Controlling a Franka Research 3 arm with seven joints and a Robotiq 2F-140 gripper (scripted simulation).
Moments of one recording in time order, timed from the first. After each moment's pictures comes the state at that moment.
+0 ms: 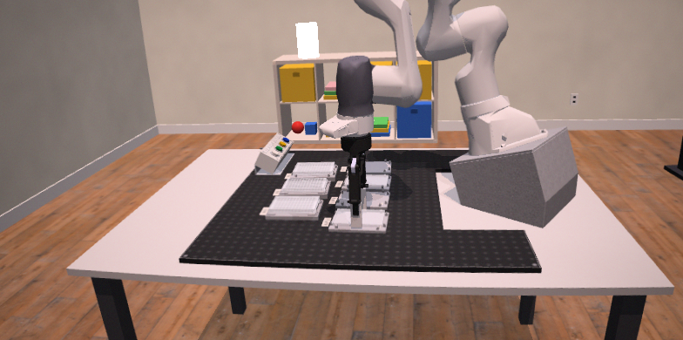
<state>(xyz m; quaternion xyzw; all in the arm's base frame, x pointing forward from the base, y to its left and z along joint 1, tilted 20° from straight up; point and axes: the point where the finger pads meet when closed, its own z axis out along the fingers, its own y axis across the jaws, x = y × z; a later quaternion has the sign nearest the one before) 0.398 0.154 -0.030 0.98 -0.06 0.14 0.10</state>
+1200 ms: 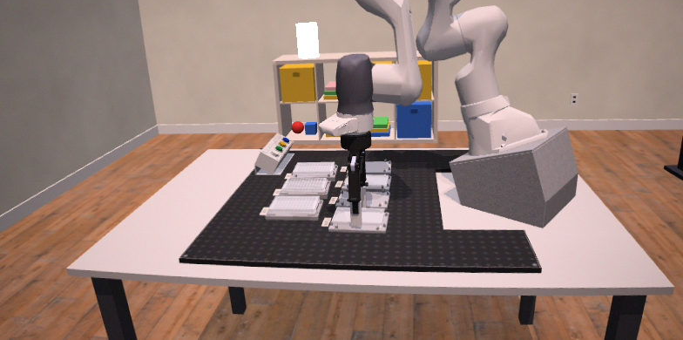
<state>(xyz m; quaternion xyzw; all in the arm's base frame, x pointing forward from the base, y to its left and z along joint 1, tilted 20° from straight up) 0.398 0.155 -0.025 0.98 -0.06 0.14 0.10</state>
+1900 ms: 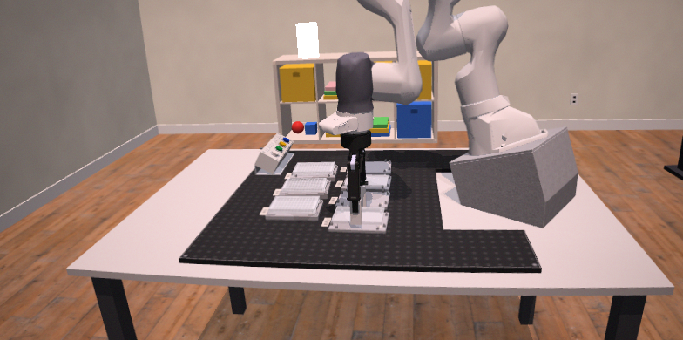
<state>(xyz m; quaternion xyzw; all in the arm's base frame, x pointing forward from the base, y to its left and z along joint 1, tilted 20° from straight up) 0.397 0.156 -0.022 0.98 -0.06 0.14 0.10</state>
